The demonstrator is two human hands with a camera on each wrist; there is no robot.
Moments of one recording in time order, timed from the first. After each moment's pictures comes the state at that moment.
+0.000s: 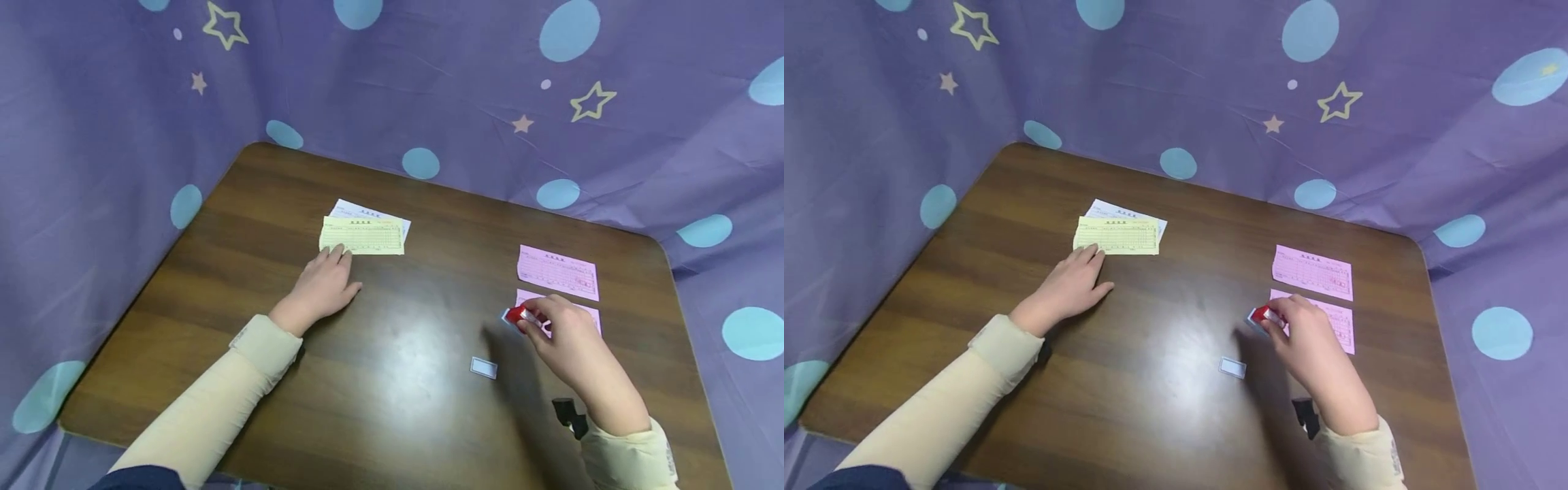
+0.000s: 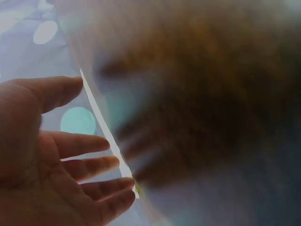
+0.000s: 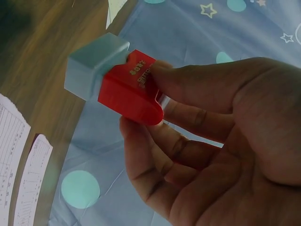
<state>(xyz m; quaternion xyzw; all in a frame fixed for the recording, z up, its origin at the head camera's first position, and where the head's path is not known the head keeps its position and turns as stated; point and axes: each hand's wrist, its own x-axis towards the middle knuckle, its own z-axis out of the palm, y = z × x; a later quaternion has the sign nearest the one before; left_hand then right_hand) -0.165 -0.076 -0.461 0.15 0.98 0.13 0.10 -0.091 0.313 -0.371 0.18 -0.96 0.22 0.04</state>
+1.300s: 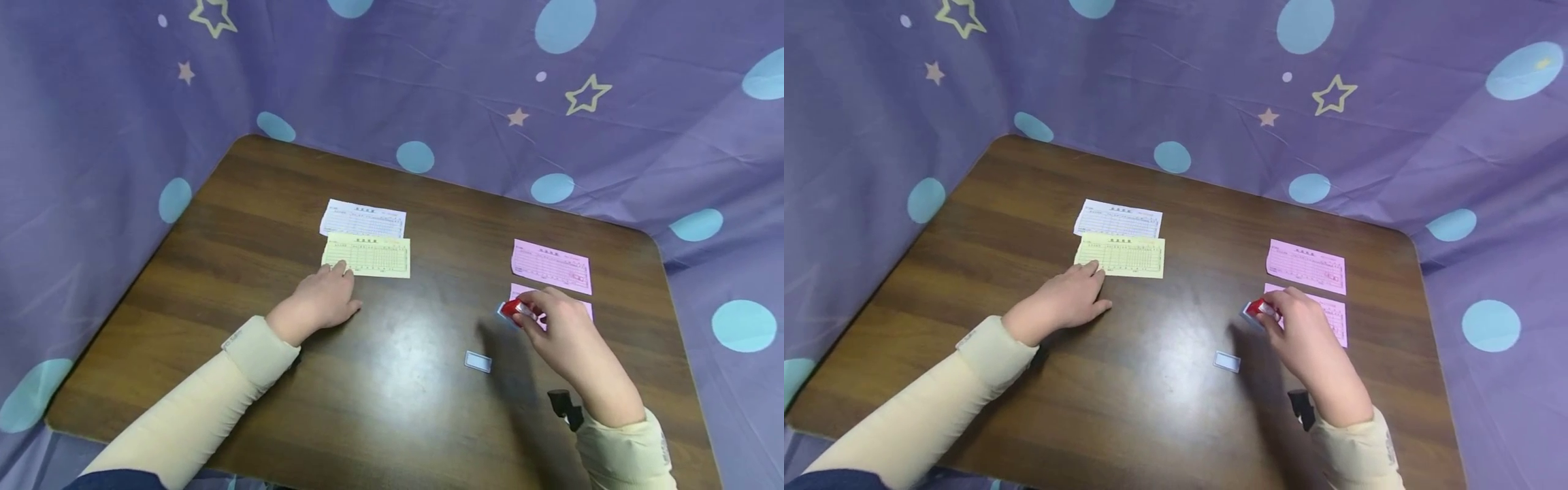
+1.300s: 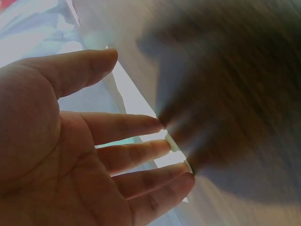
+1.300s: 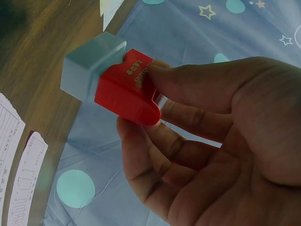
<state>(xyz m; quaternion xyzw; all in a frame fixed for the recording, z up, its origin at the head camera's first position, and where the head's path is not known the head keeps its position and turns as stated) -0.146 -0.055 -0.433 0.17 0.96 0.08 0.22 -0.094 0.311 -0.366 0.17 -0.96 0.20 0.02</state>
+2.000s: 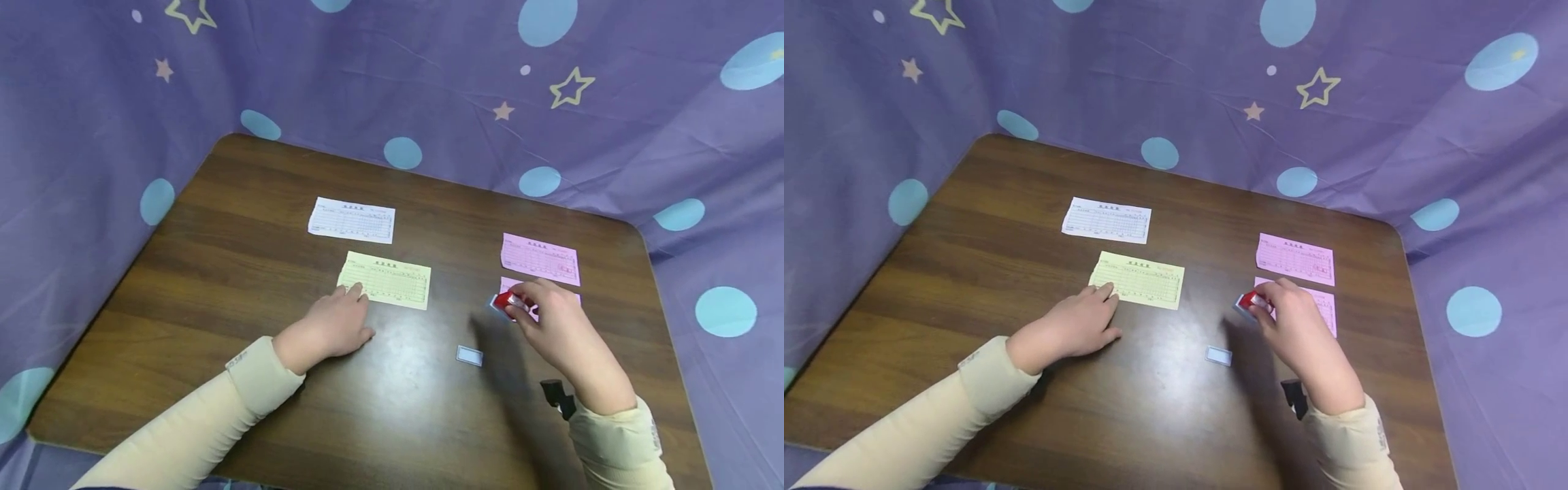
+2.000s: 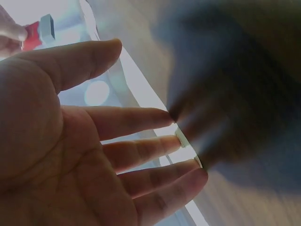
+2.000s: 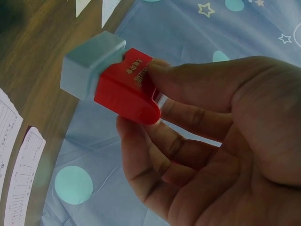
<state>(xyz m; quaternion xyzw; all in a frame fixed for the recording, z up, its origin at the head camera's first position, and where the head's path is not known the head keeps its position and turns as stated) -0.114 -0.017 -0.430 0.22 0.94 0.08 0.24 -0.096 0.314 -0.362 0.18 -0.96 0.20 0.02</state>
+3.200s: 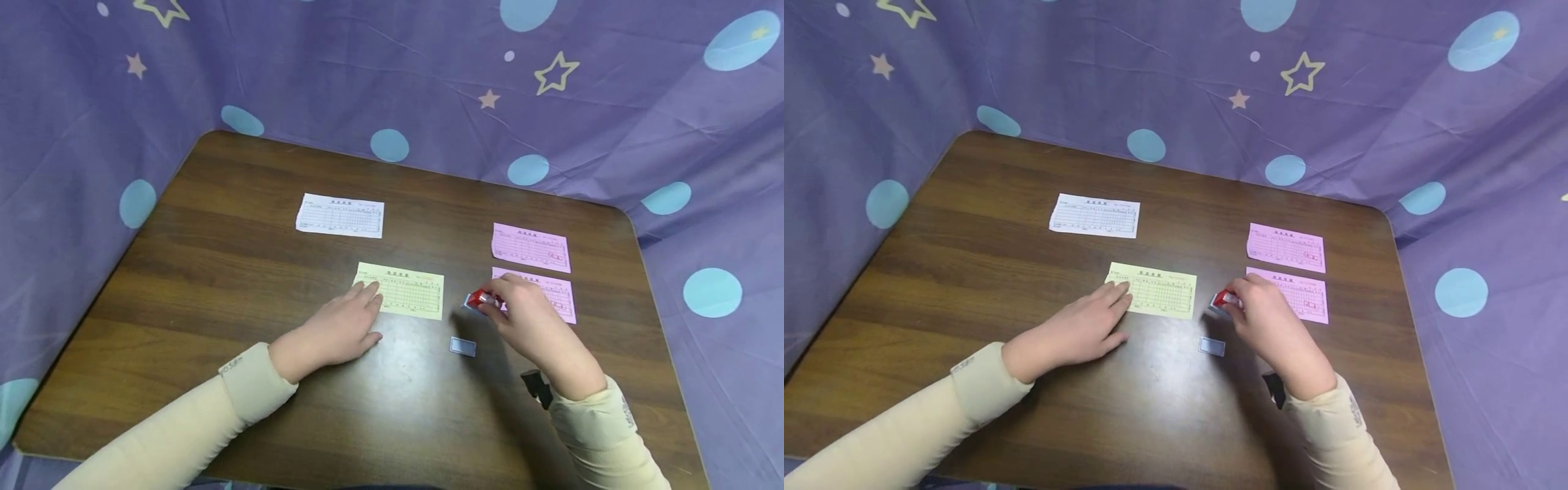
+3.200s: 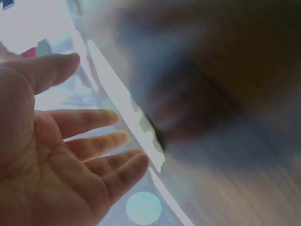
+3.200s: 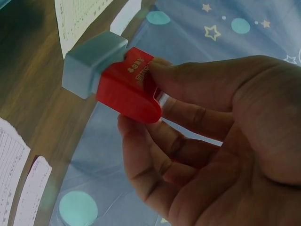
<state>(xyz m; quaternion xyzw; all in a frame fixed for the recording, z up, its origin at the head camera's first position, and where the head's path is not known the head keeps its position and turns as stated) -0.106 -0.007 -0.443 0.34 0.92 0.12 0.14 -0.098 0.296 -0.378 0.20 -0.96 0.21 -0.02</state>
